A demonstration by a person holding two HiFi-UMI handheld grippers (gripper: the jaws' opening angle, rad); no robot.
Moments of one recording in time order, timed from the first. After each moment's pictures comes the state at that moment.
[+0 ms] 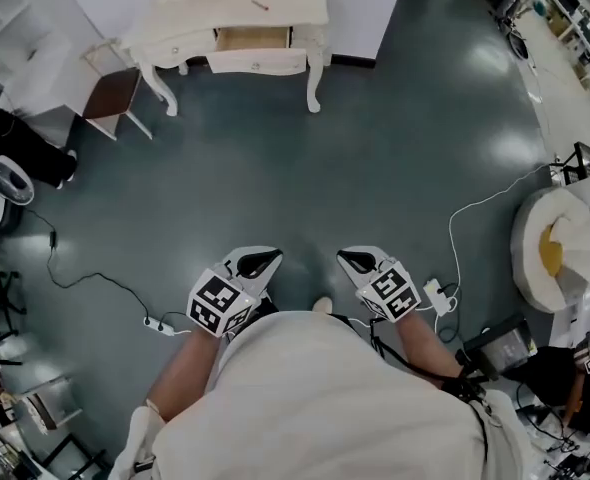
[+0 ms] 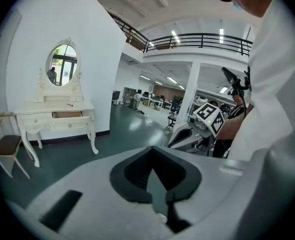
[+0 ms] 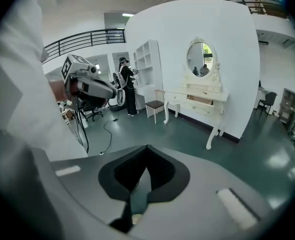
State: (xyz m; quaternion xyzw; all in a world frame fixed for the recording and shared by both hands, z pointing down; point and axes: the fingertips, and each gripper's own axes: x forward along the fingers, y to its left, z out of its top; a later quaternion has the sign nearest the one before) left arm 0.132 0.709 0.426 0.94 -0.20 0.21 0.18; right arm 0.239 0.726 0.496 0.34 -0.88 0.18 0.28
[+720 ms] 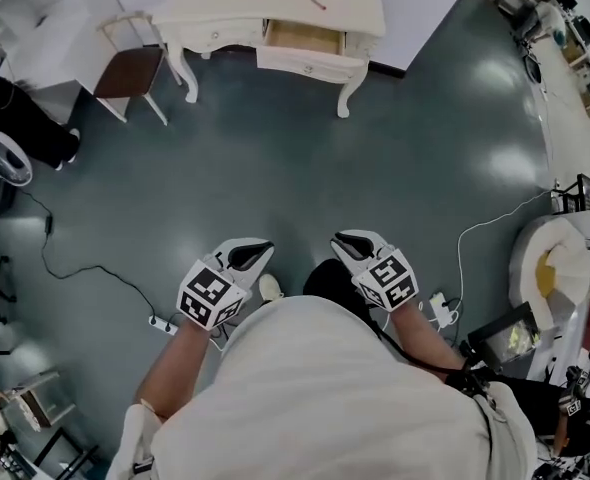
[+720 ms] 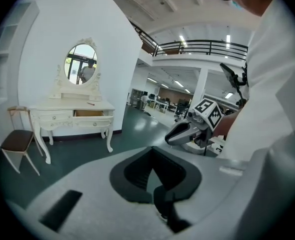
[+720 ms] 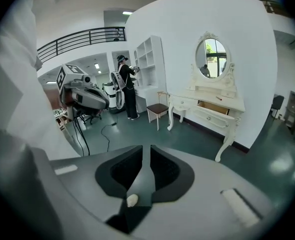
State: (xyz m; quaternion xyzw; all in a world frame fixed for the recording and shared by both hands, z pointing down) left arm -0.070 0.573 0.444 0.93 -0.23 0.19 0.20; right arm 0.047 0.566 0.492 0.33 -0.88 0.18 0.28
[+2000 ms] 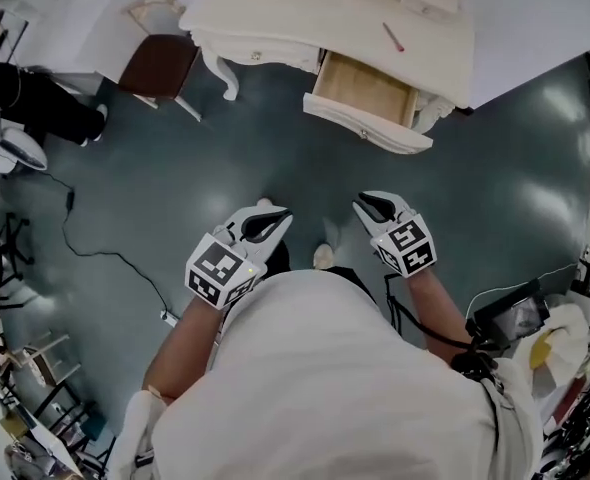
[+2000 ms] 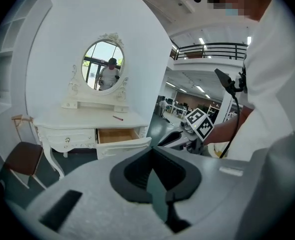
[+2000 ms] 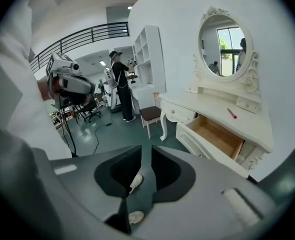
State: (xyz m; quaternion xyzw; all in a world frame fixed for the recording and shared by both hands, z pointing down) left arm -0.071 0.135 0.430 0.91 -0.32 0.17 0.22; right arm 0.045 0.090 0.526 0.26 -0.90 0.16 0.30
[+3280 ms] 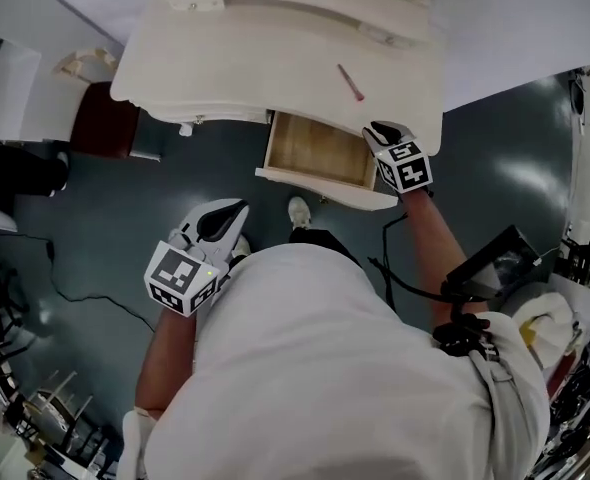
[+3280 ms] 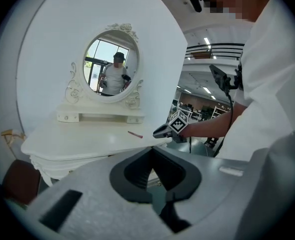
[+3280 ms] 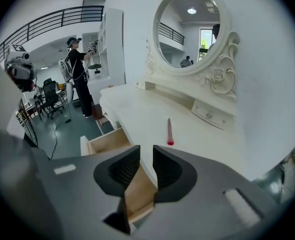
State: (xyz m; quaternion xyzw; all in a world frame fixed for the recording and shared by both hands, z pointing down) left arm -0.067 -0.160 0.421 0.90 -0.34 0.17 0.22; right arm 0.169 -0.332 0.572 0.39 -0.83 0.16 0.37
